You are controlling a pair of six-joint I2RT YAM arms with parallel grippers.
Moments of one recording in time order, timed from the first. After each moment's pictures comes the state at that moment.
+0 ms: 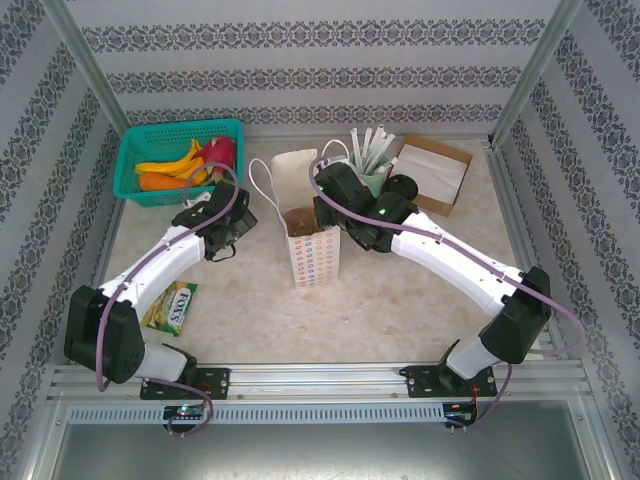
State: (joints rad) left arm -0.35 1.40 1.05 -0.71 -0.31 -1.03; right arm 0.82 1.54 1.48 -0.69 0.33 0.43
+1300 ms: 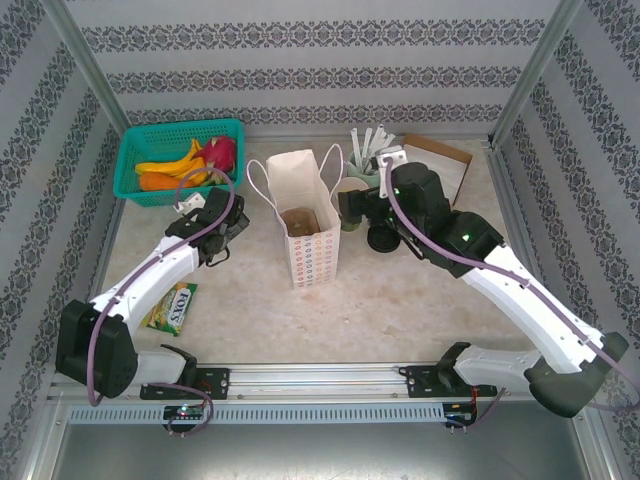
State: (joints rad) left arm -0.35 1.31 0.97 -0.64 -0.42 -1.02; right arm 0.70 1.16 1.36 -0.69 0.27 0.26
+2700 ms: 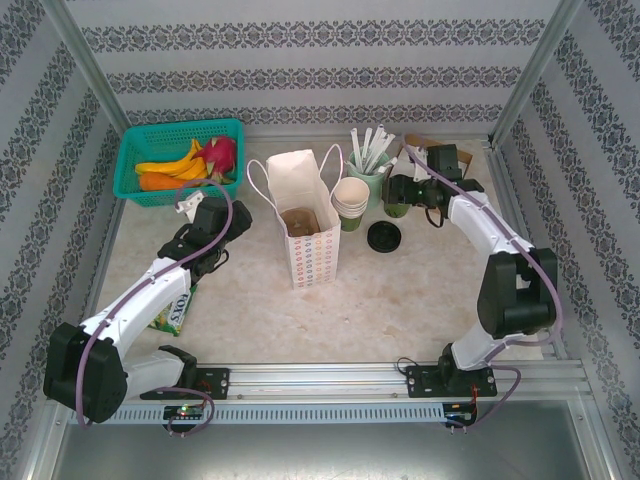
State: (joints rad) left arm -0.35 1.19 0.81 -0.34 -0.36 -0.84; right arm 0.09 1.65 1.26 -0.48 -0.20 0.12
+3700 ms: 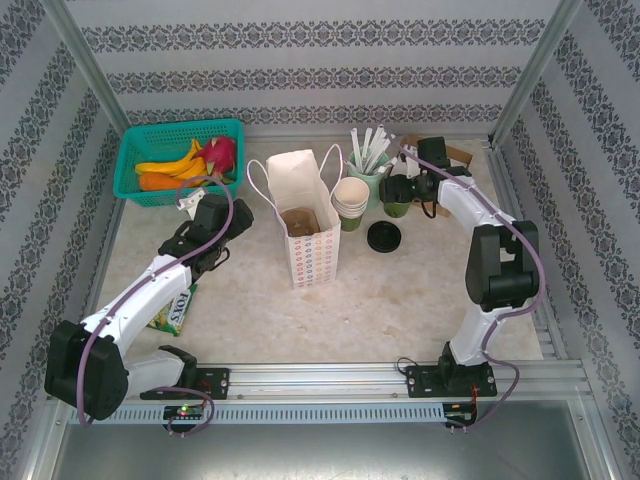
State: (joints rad) left arm -0.35 1.20 0.84 -0.36 -0.35 -0.83; right arm 0.09 1.82 1.38 -0.53 -0.15 0.03
